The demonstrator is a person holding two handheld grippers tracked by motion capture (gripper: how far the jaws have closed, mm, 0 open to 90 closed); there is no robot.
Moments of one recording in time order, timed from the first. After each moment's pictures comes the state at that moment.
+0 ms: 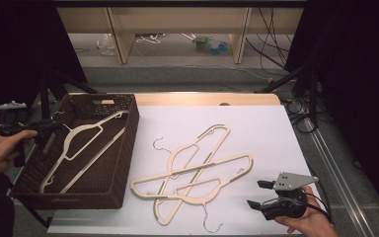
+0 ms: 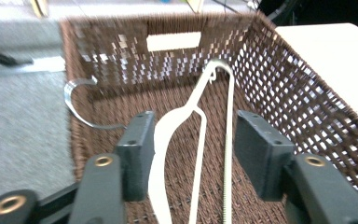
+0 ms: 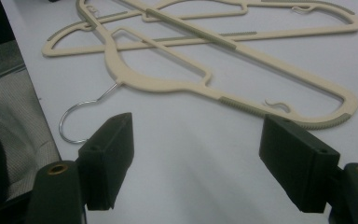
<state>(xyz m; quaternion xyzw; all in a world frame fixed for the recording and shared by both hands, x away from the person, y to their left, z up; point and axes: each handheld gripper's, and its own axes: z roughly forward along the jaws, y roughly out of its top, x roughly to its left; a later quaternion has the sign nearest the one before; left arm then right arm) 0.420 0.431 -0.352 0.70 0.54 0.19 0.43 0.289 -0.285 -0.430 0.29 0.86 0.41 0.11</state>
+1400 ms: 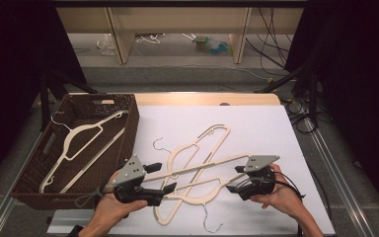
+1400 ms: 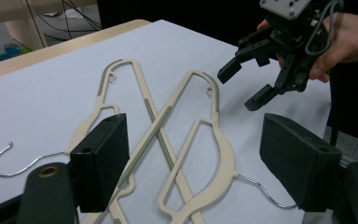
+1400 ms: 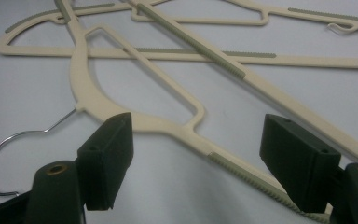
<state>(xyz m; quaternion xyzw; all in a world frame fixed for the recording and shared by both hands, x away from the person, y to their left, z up) 0.295 0.130 -0.403 0.78 0.29 0.12 0.54 0.354 -0.236 -0.450 0.23 0.89 0.38 0.10</state>
